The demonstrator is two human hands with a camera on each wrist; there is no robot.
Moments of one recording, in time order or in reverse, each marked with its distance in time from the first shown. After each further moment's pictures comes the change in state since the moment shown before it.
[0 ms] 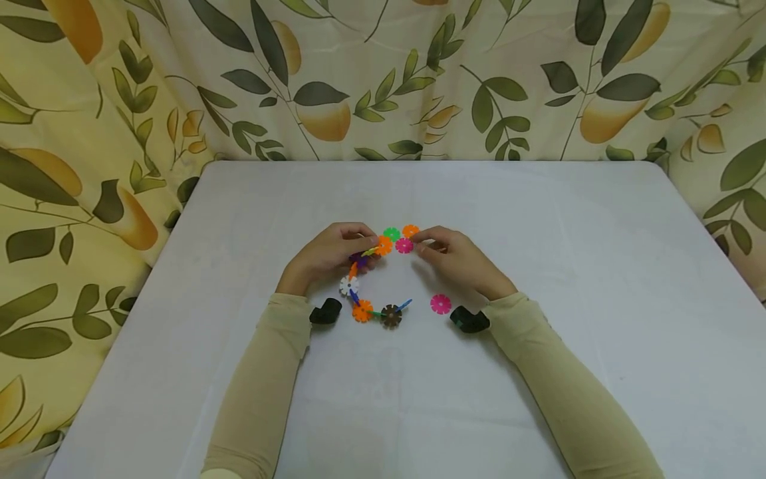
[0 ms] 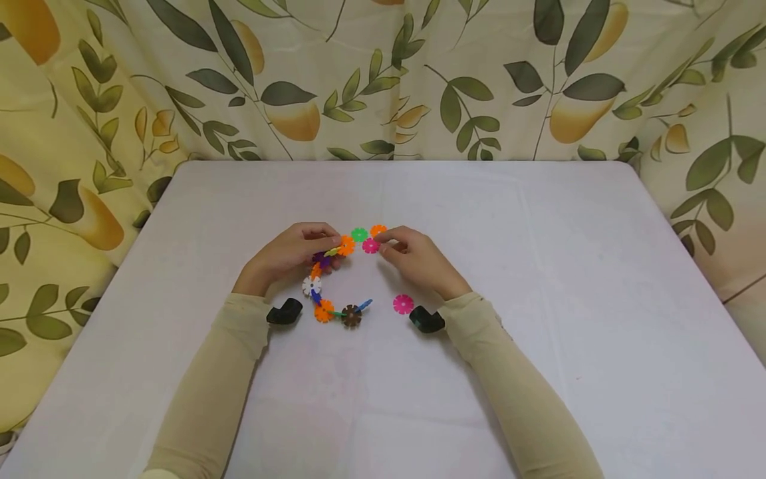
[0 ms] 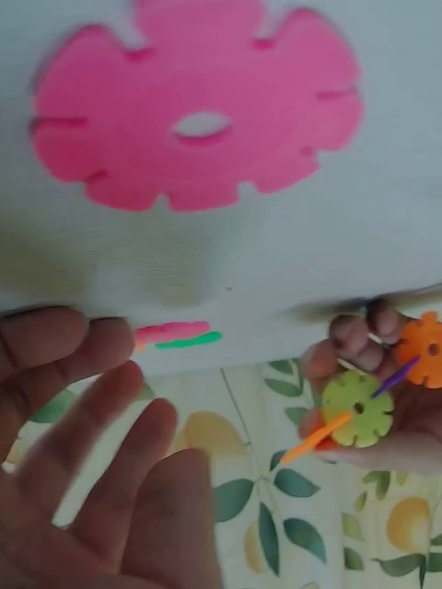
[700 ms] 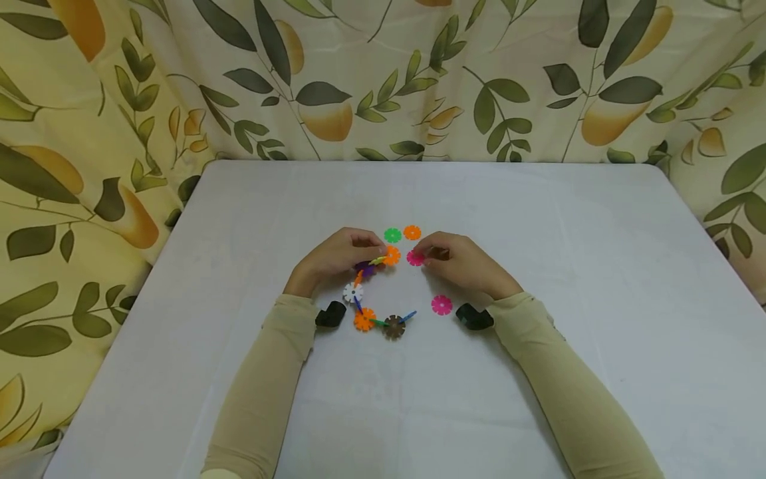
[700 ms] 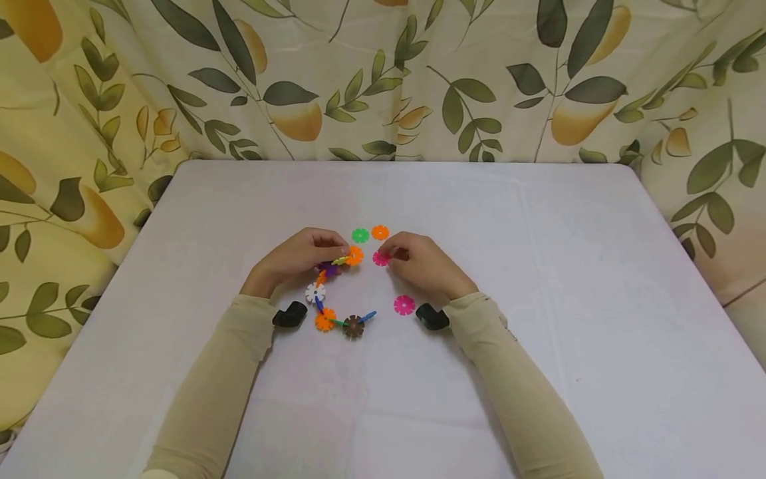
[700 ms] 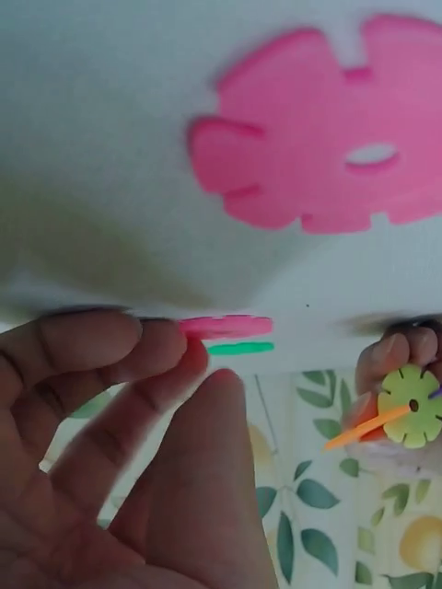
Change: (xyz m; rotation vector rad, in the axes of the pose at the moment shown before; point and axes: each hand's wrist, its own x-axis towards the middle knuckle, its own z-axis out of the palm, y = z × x) left_hand 0.002 -0.002 0.003 0.249 -0.012 0.026; right_hand 0.000 0.006 -0.003 -0.129 -0.060 -0.128
